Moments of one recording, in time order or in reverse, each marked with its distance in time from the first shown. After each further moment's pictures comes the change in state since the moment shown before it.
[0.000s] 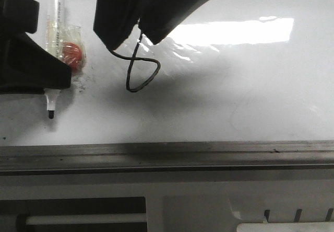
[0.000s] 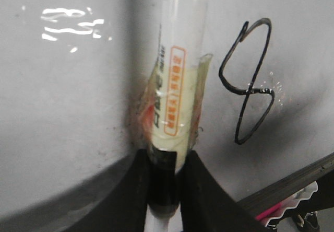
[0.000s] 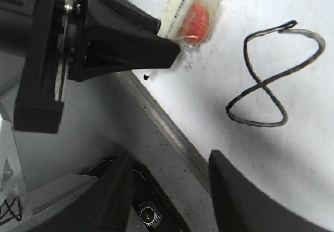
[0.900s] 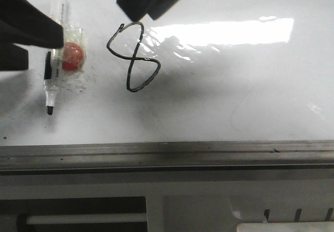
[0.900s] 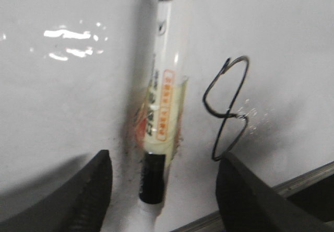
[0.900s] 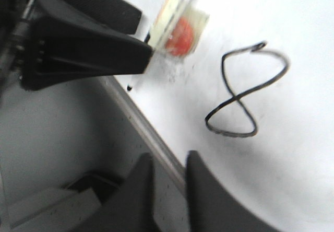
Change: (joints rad) left arm 0.005 -0.142 -0.002 -0.056 0.033 -0.004; right arm 0.000 -0.055 0.010 -0.085 -0.025 0.017
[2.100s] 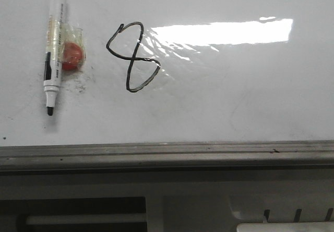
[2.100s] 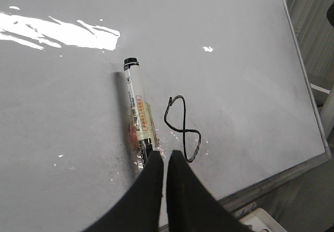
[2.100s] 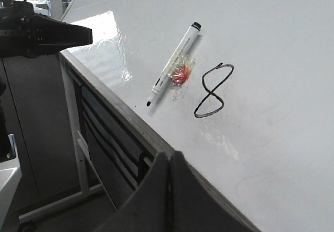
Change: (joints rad) left arm 0.000 -0.718 0.389 0.268 -0.113 0.005; right arm 0.000 -1.036 0.932 -0.098 -0.594 0.006
